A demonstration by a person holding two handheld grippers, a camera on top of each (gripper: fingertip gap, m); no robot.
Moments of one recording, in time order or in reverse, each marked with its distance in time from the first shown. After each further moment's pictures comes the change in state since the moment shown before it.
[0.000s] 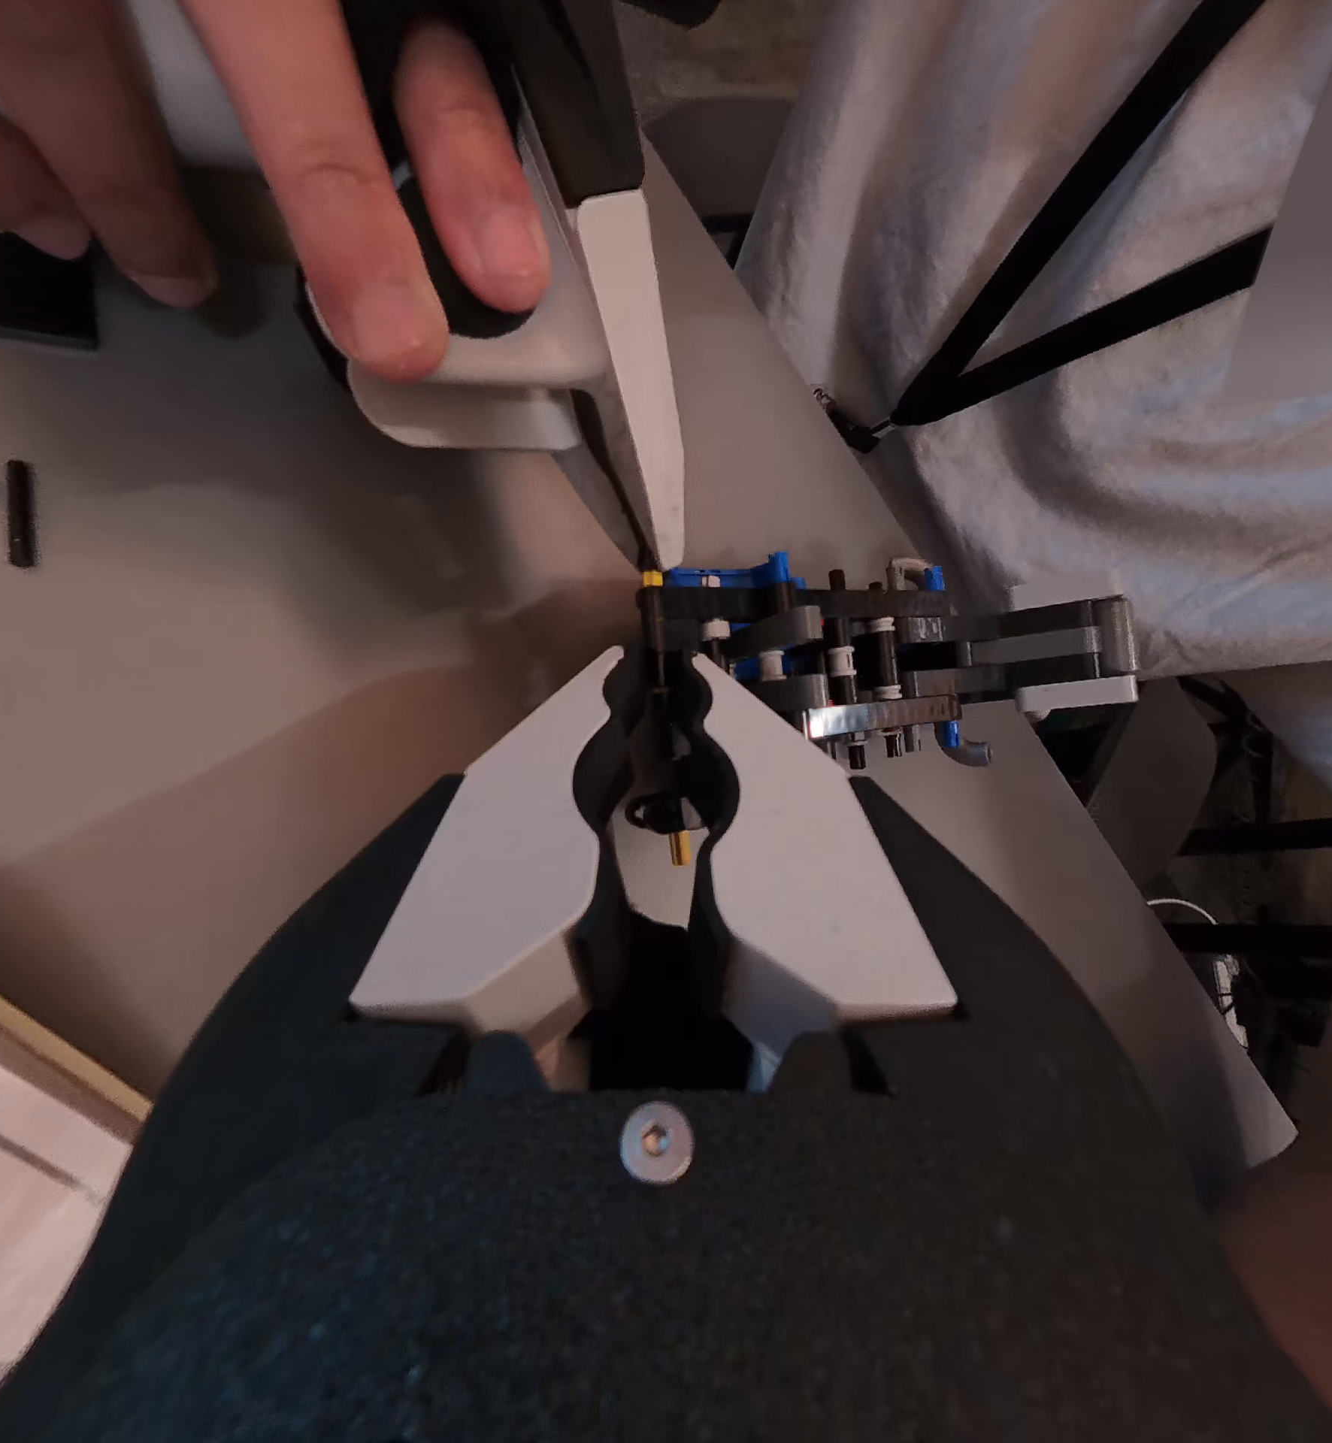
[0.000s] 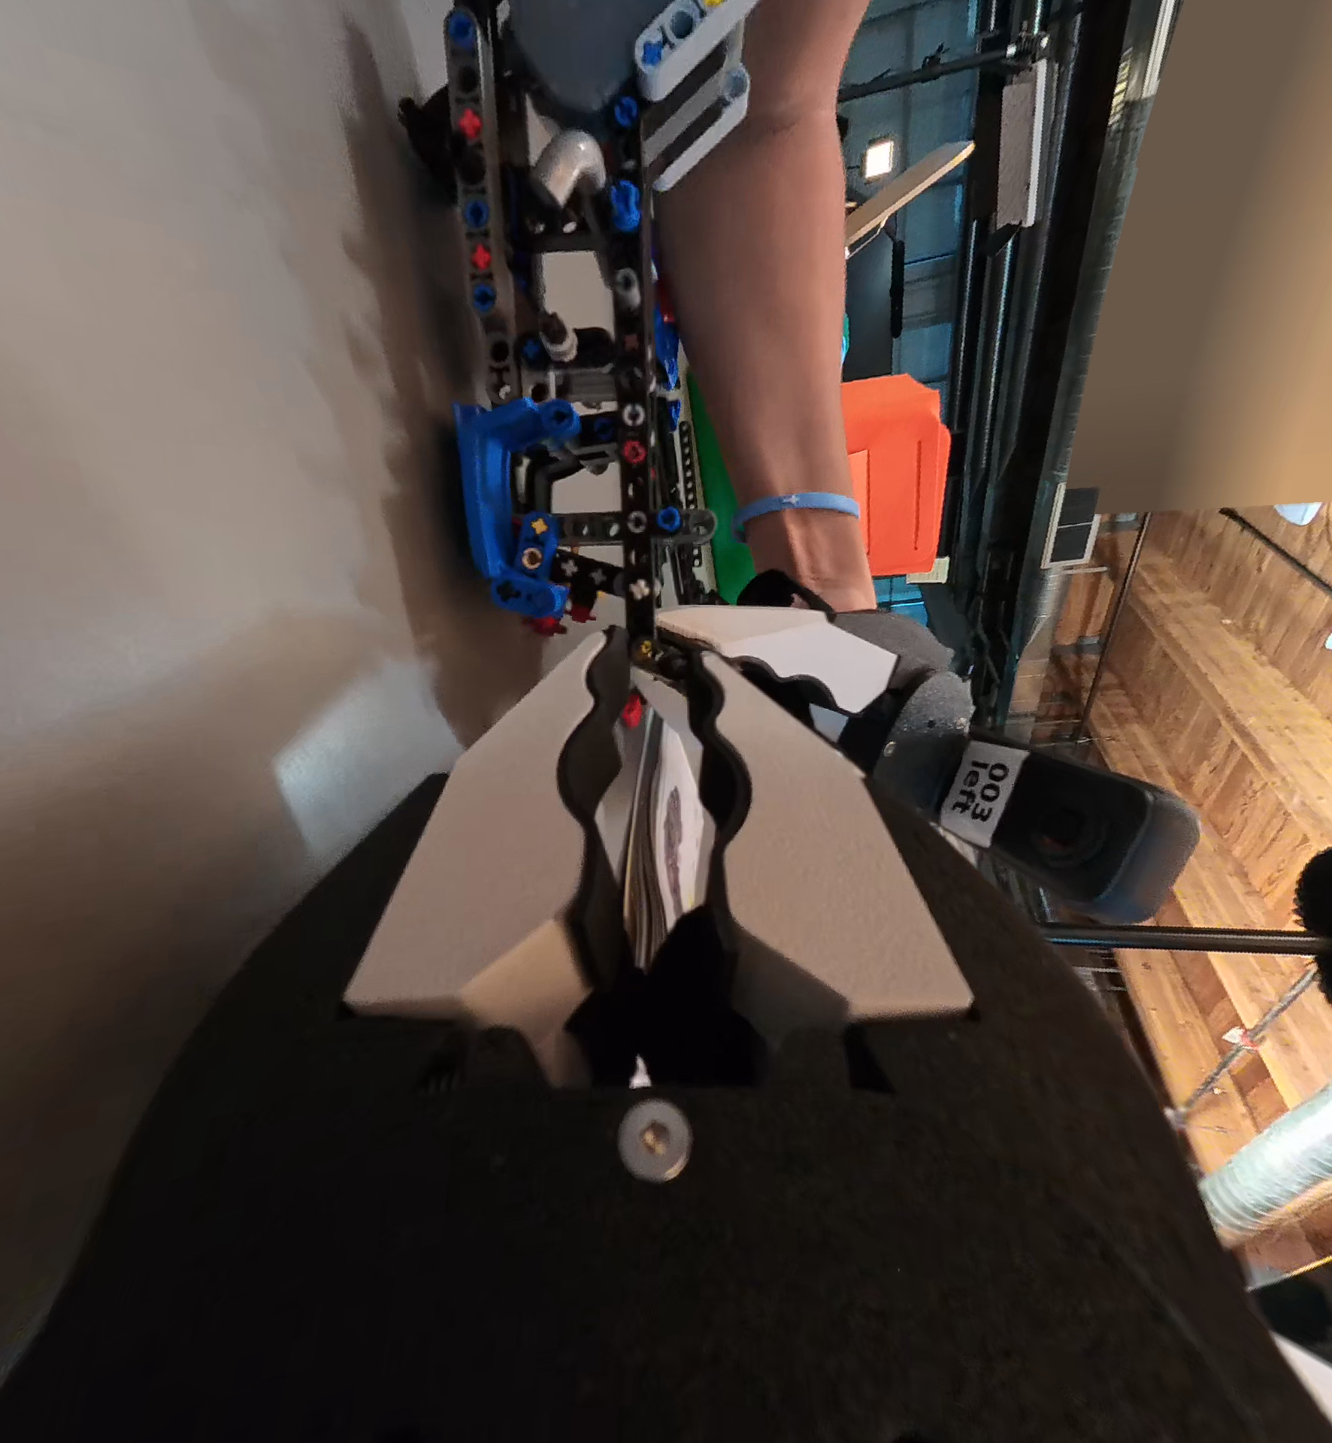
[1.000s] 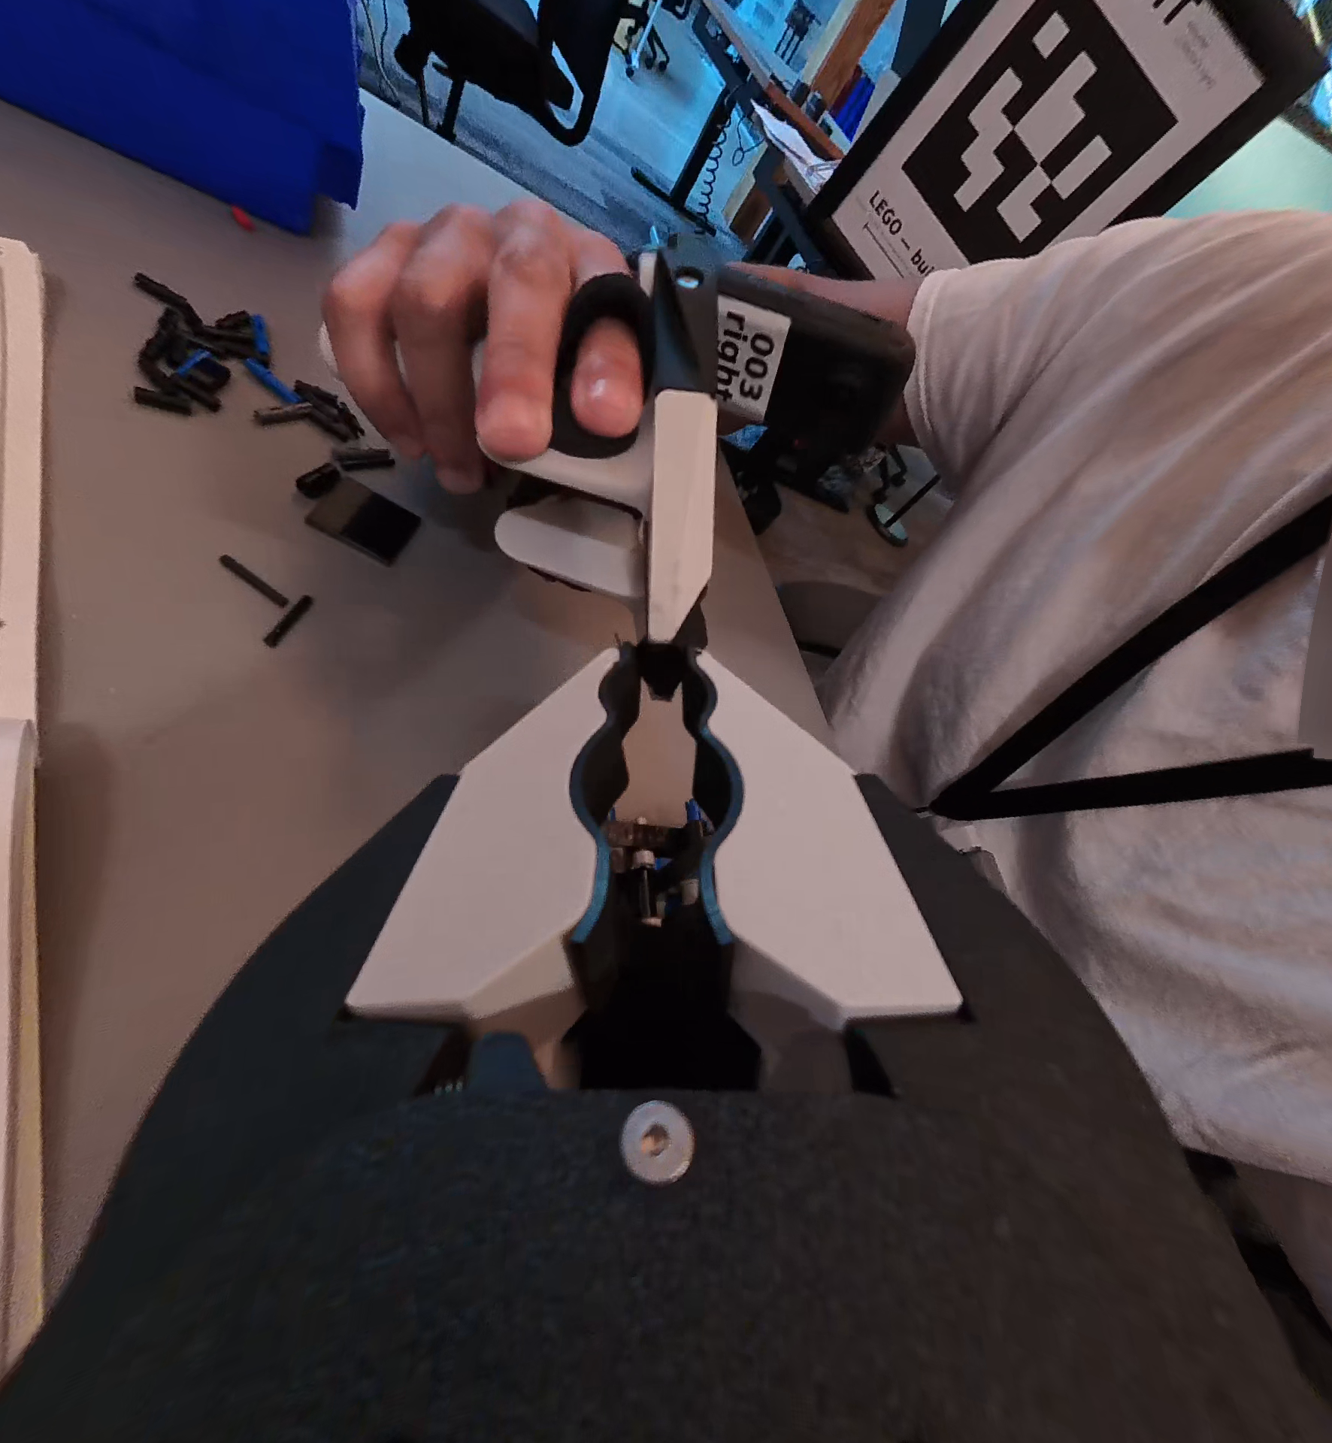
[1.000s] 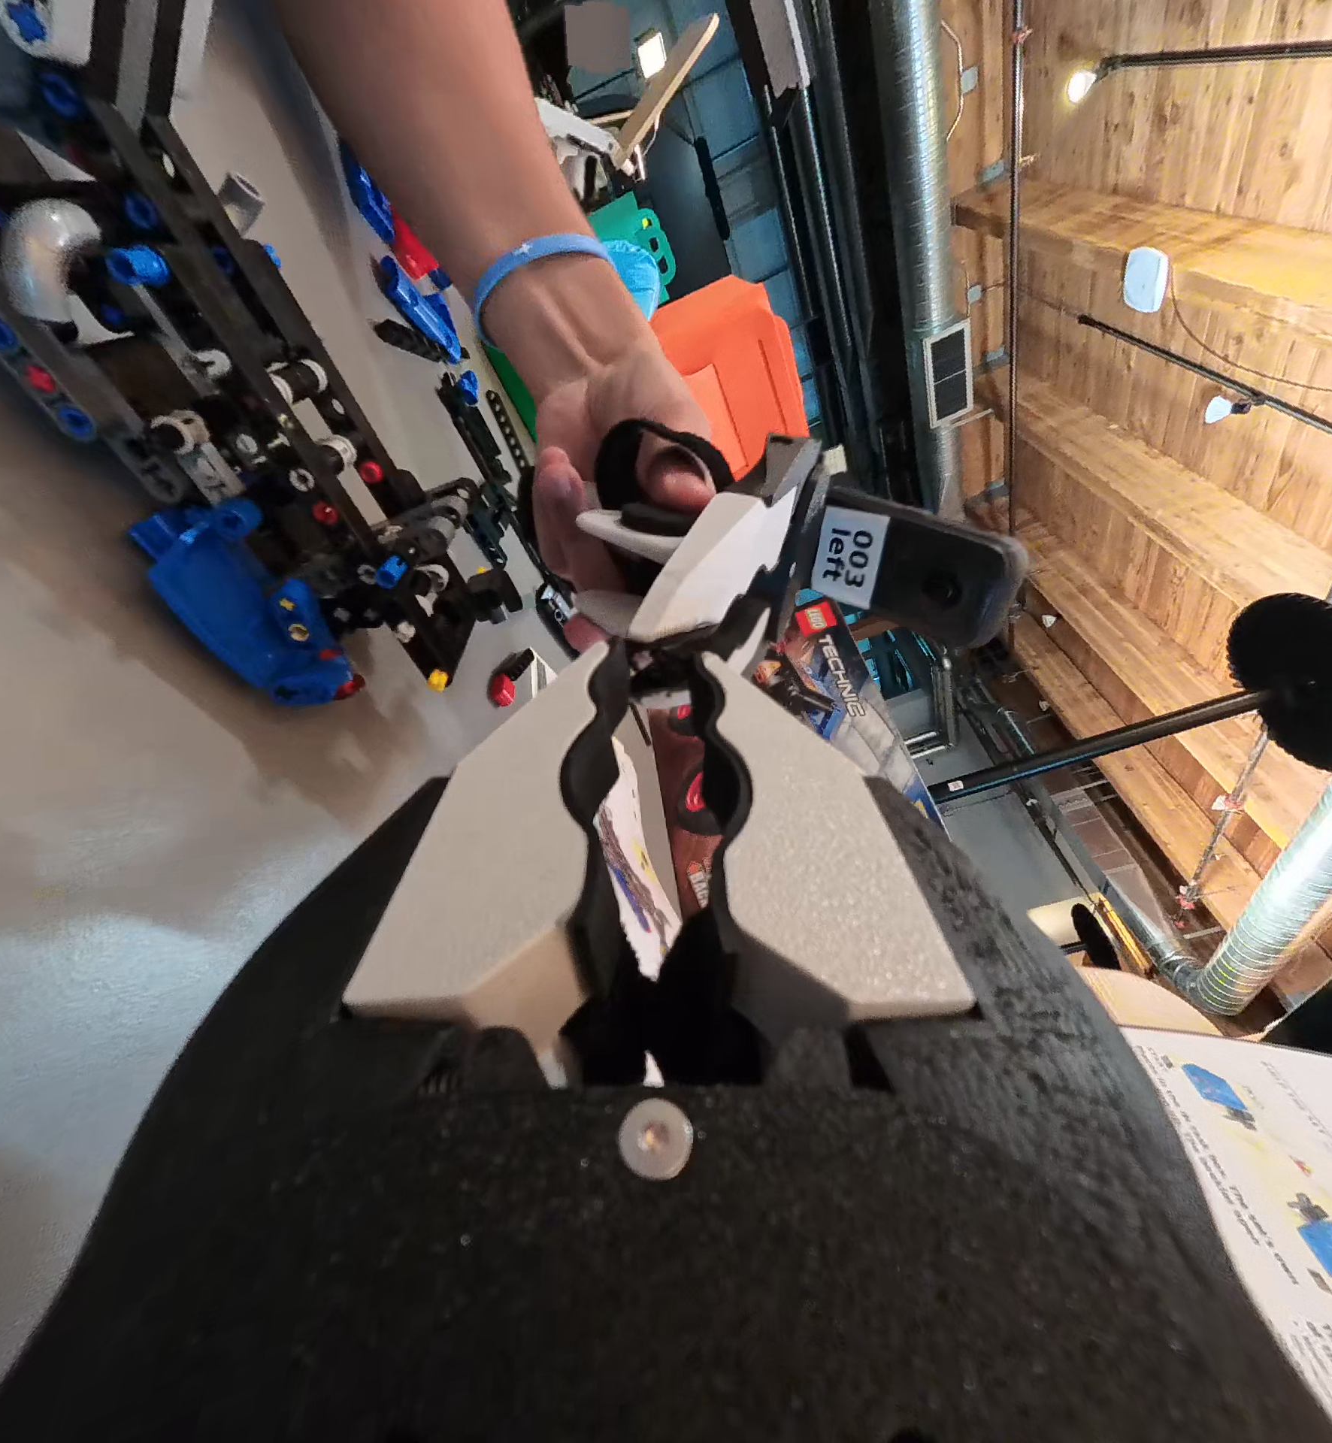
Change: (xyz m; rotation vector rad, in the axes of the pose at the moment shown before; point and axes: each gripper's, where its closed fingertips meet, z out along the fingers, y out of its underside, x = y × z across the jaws) left arm -0.005 -0.066 -0.030 0.530 -0.289 -0.264; right arm 0.054 0.018 -0.018 -0.062 0.217 0.237
